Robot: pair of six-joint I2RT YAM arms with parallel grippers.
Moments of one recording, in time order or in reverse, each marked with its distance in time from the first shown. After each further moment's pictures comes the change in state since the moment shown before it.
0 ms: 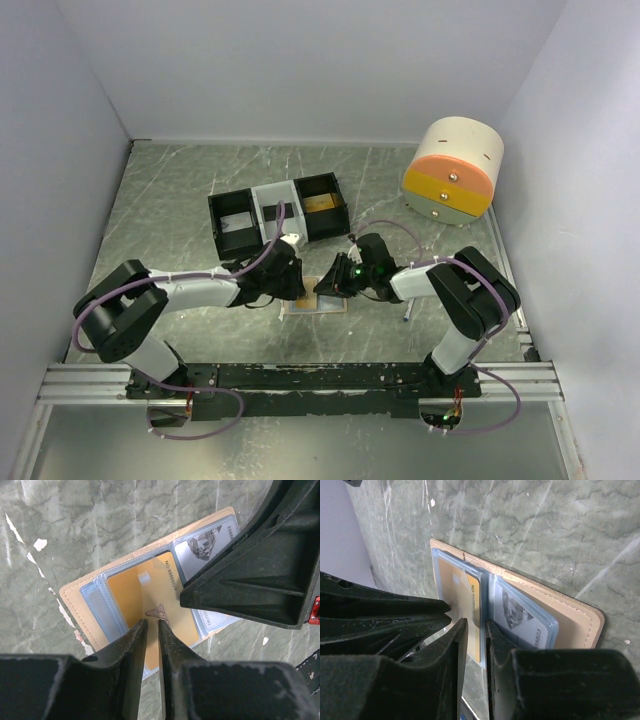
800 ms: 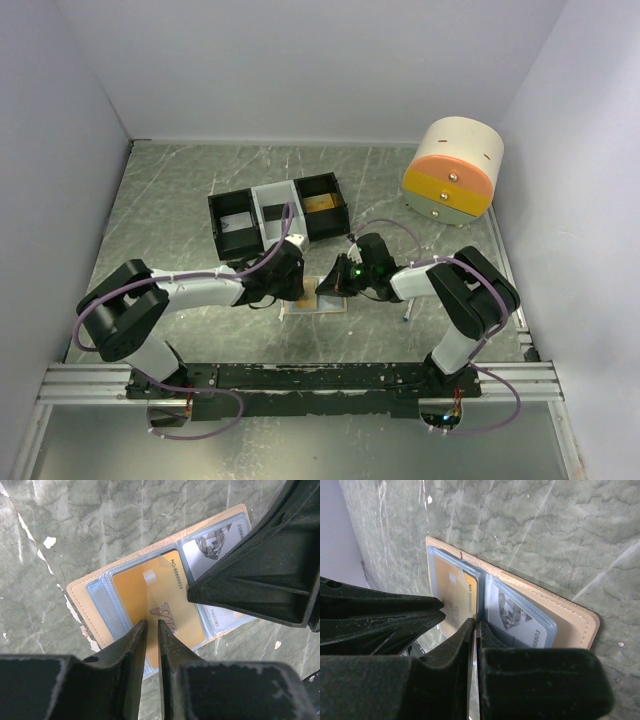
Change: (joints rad) left arm -0.034 0.011 0.048 -0.089 -0.076 0.009; right arm -0.003 0.005 0.001 0.000 -0.007 -0.049
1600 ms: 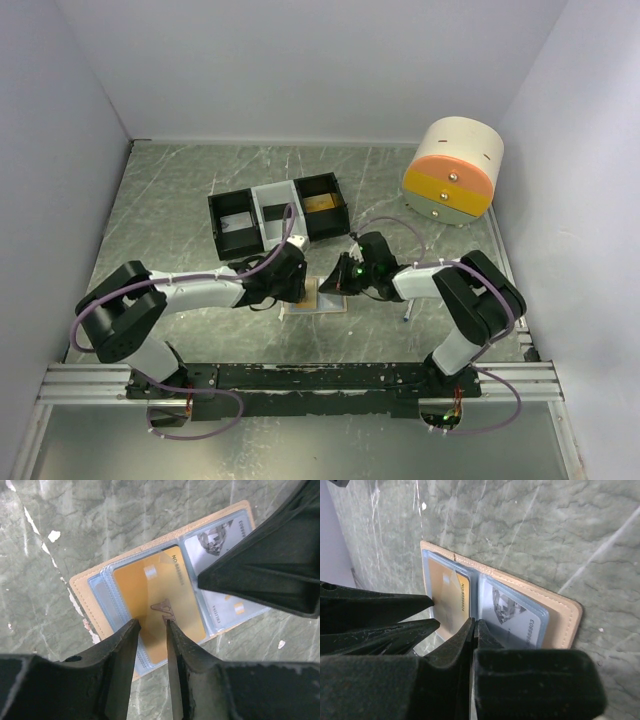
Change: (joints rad) left arm -0.023 -0.008 0.011 -0.033 -0.052 -0.006; right arm -0.001 -0.035 0.006 -0.060 0.043 -0.026
